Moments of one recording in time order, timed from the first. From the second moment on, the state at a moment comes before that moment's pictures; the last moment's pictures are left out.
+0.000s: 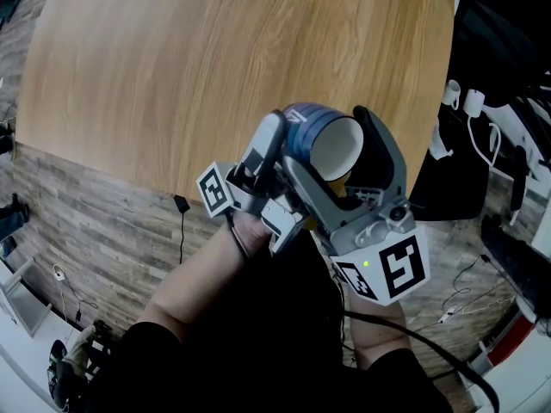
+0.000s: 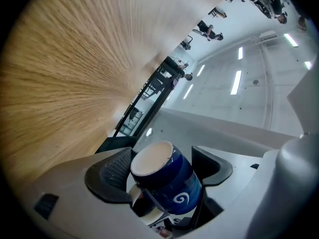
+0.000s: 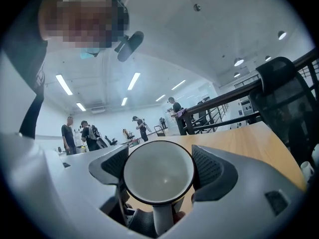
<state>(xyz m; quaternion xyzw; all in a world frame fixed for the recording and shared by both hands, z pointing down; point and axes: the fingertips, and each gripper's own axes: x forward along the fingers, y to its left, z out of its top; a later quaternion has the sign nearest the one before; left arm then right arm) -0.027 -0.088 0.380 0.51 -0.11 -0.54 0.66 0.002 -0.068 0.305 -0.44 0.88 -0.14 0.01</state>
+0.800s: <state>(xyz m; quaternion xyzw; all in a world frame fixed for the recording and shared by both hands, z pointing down) -0.043 -0.087 0.368 0.70 -0.19 -0.44 0.53 -0.006 -0.054 0.338 -0.33 0.92 -0.22 -0.09</state>
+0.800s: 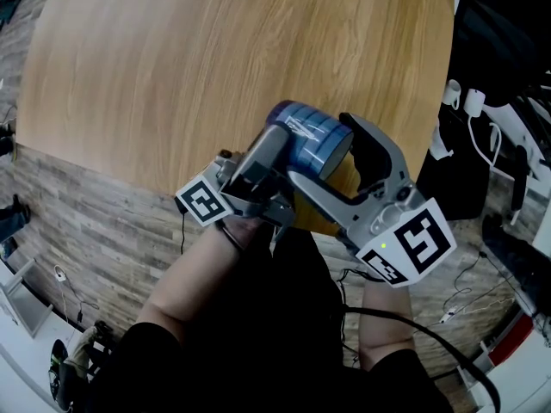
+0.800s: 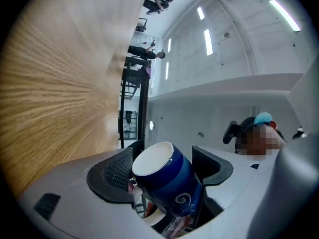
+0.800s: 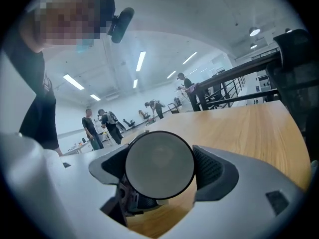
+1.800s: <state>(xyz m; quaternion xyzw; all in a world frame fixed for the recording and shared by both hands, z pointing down) -0.041 -0.082 0.366 0.82 -0.24 -0.32 0.41 -0.005 -0.040 0.371 -0.29 0.91 -0.27 -0.08</state>
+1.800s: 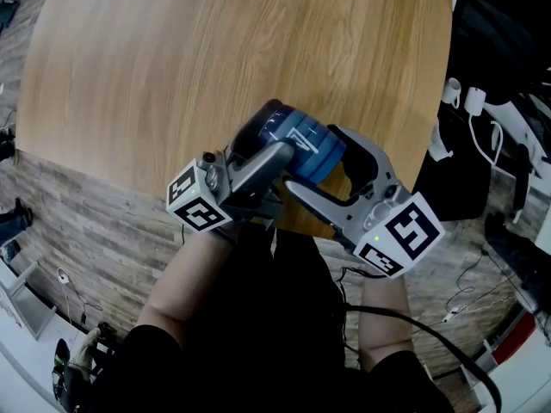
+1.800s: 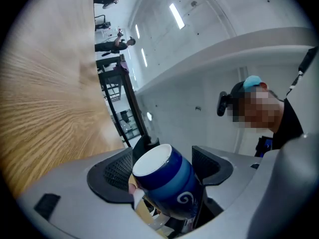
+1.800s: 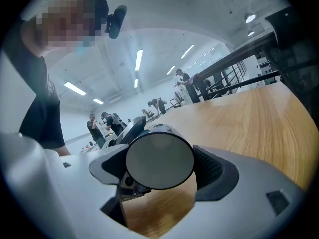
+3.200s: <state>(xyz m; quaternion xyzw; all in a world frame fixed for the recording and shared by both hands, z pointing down) -0.036 -0.100 0.368 0.81 -0.17 -0.36 0.43 0.011 -0.062 0.376 -0.29 0.93 -0.20 -0.09</state>
